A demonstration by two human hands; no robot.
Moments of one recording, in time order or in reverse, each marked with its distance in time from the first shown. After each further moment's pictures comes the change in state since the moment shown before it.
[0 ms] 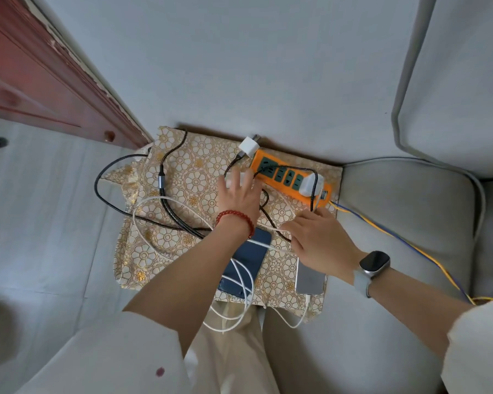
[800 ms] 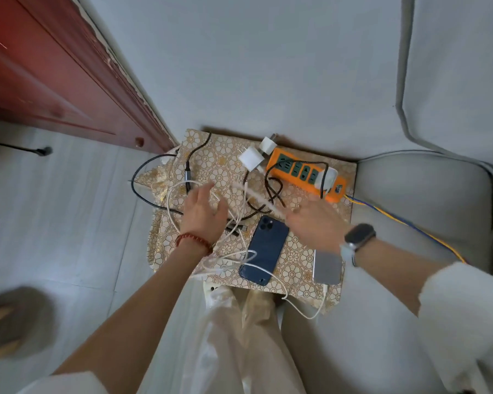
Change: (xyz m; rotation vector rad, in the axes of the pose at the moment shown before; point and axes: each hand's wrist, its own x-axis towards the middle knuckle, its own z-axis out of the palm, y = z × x) left_hand -0.090 -0.075 -0.035 -0.738 0.114 -0.414; right_hand 0.028 -0.028 -0.011 -0.103 -0.147 -0.068
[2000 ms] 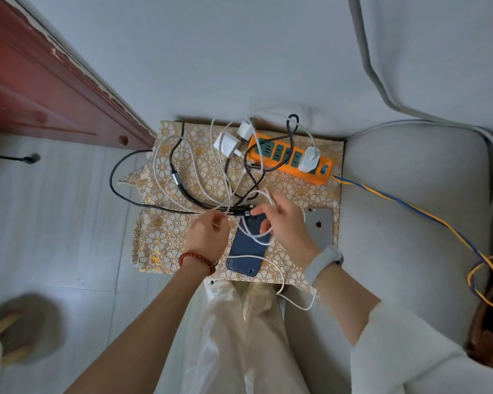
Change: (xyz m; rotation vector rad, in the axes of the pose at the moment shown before) left_hand -0.035 -0.001 0.052 -0.012 -0.065 -0.023; right_hand -0.005 -0.040 0.029 1.683 0.385 0.596
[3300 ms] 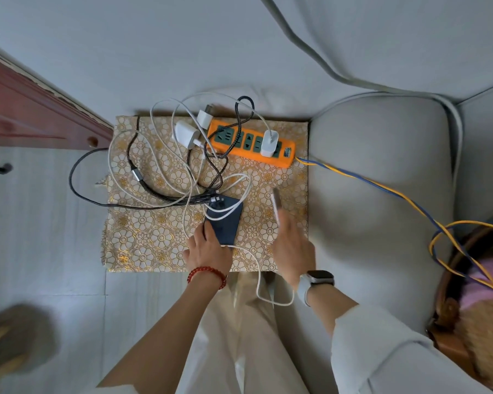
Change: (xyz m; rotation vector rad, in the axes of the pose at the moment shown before) left_hand -0.043 0.013 0.071 0.469 -0.211 -0.155; right_hand -0.034 0.092 -0.053 -0.937 0.267 -0.125
